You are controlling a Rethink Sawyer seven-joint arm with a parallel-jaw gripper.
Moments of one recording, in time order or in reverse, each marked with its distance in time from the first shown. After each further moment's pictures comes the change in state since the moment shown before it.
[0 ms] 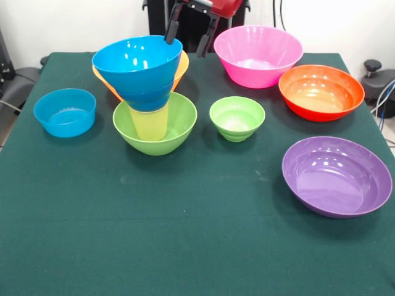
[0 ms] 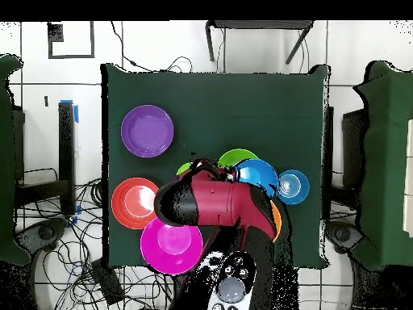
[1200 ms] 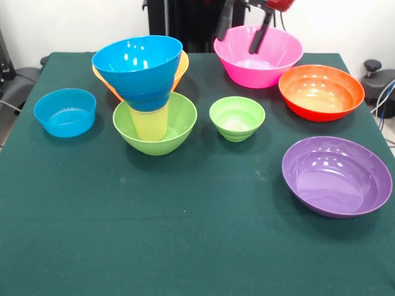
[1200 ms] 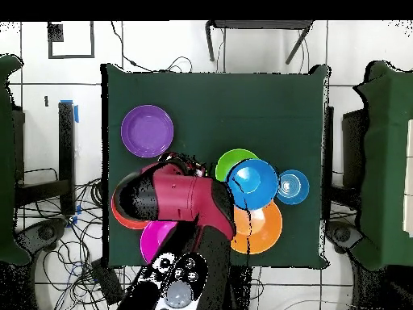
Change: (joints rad) arm 0.169 0.044 -0.078 -0.039 0.197 0.038 0.053
